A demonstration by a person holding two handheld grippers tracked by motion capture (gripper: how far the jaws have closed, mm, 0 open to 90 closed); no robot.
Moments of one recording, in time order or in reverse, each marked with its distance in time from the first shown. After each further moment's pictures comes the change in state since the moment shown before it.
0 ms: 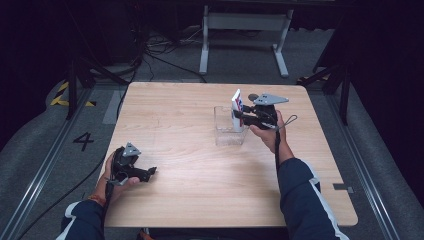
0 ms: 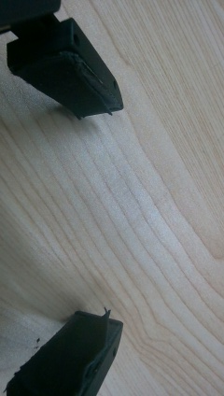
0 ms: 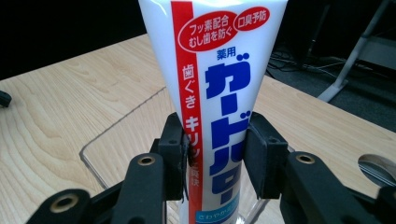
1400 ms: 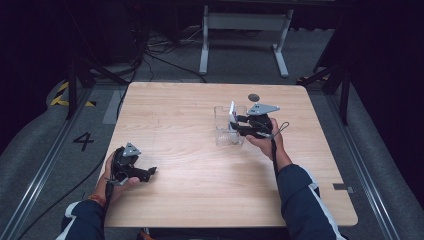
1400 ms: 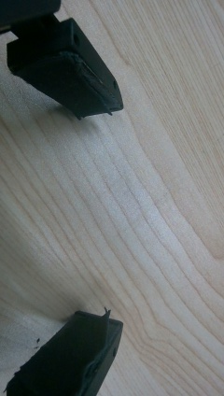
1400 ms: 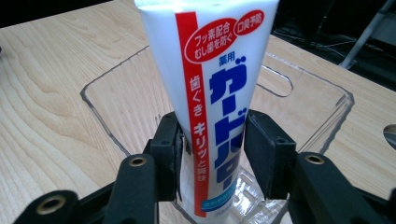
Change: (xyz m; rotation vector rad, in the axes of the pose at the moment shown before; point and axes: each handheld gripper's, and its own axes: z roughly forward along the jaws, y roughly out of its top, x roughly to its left) left arm 0.000 0.000 0.001 -0.010 0.001 -0.001; right arm 0.014 -0.024 0.011 0.099 0.009 -0.038
